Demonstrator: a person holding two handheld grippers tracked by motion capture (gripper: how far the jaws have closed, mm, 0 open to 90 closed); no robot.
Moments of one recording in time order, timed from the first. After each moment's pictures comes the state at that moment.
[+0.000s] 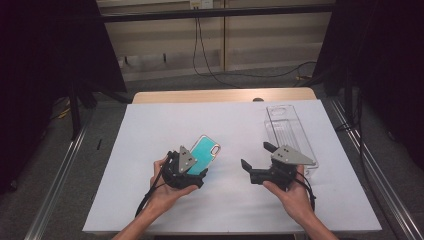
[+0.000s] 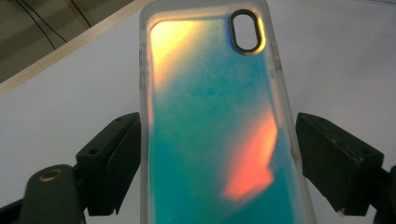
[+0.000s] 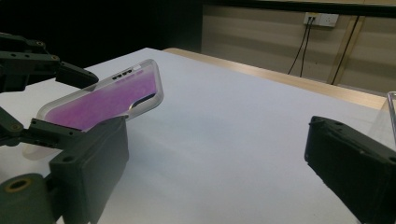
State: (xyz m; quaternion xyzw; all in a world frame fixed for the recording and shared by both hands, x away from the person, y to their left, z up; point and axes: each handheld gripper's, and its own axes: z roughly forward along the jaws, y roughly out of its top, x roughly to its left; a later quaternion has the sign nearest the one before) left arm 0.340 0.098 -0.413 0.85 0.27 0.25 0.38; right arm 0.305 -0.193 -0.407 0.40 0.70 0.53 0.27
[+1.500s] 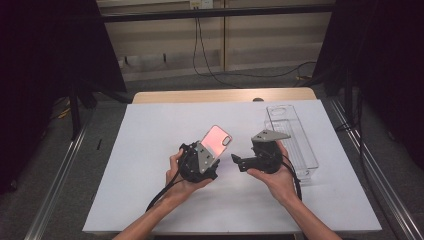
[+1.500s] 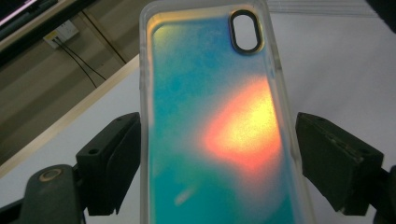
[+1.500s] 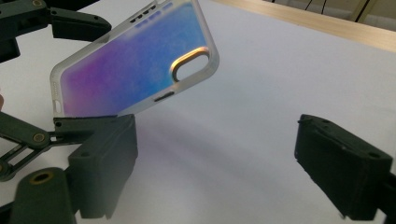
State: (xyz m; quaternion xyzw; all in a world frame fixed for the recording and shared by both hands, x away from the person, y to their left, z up) left arm 0.348 0.057 -0.419 0.83 0.23 0.34 0.38; right arm 0.347 -0.168 -0.394 0.44 0.77 0.43 0.19
